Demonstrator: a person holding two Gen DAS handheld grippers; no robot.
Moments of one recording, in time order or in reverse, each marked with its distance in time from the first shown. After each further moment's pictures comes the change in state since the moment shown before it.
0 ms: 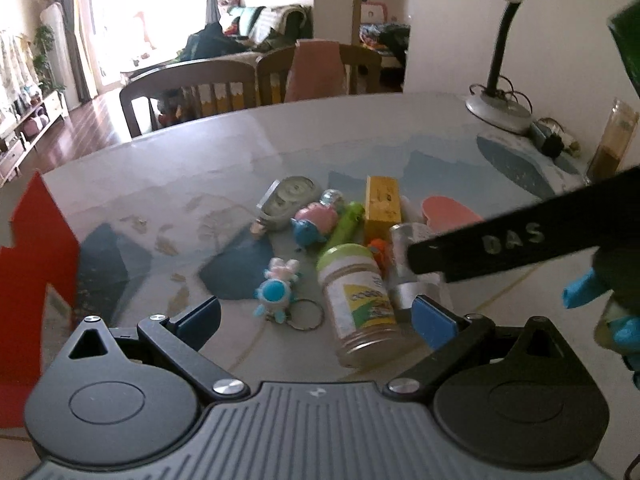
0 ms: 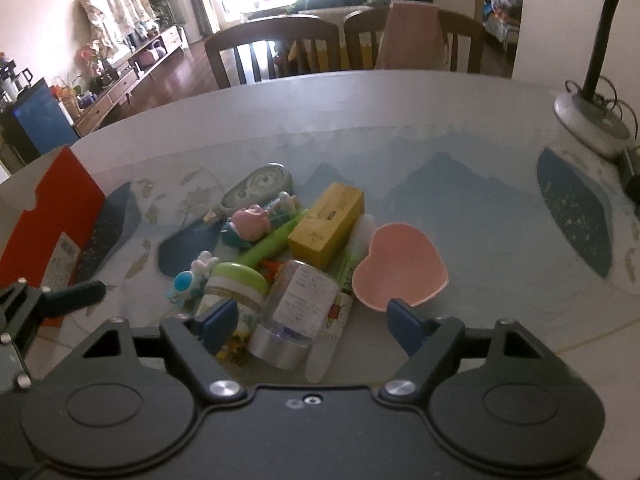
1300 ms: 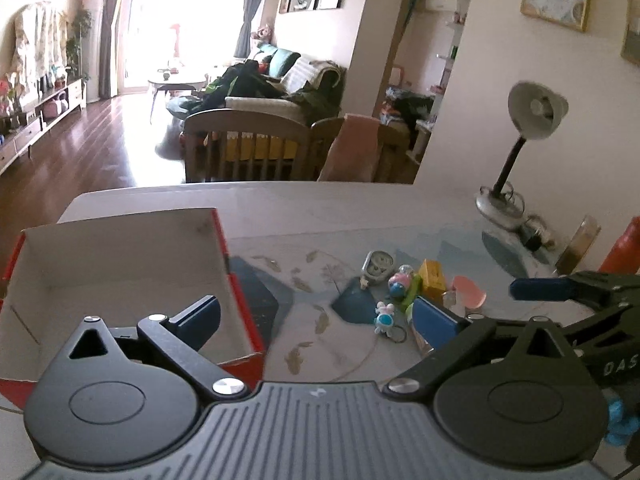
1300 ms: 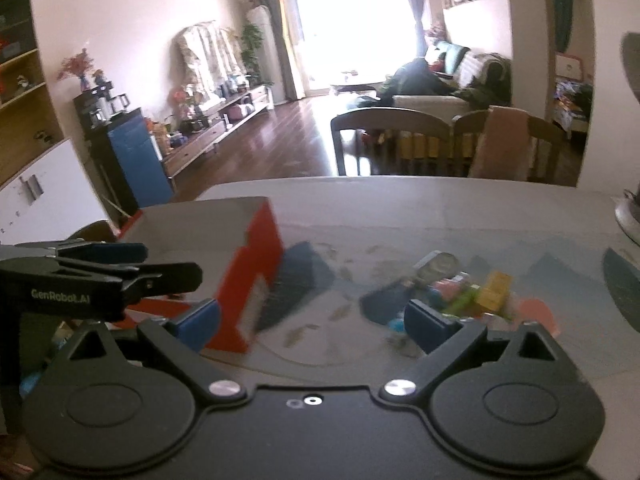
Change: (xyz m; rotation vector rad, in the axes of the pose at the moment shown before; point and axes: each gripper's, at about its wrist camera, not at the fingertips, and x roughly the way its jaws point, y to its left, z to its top) left arm -0.169 0.162 0.003 -0.166 -0.150 -0.060; right arm -0.128 0.157 -0.027 -0.140 -0.246 0.152
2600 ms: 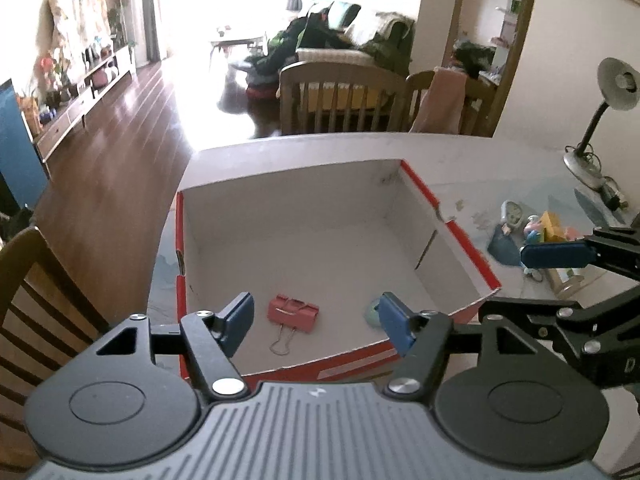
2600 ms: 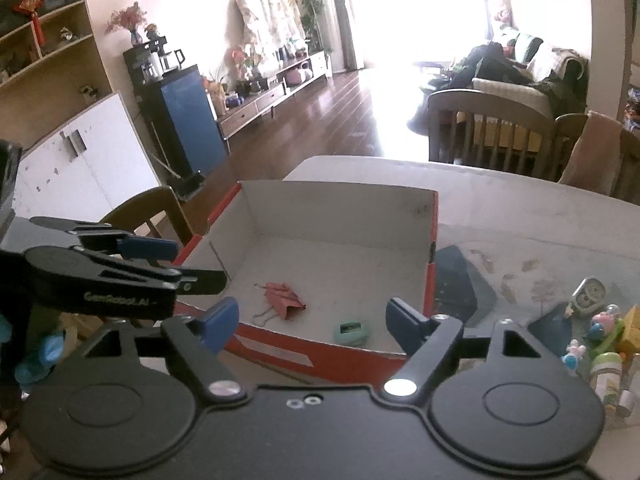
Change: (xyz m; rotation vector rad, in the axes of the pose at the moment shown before) left arm -0.059 0.172 -0.002 0.007 0.159 0.168; right arm 0.084 0.167 0.030 -0.096 0.099 0.135
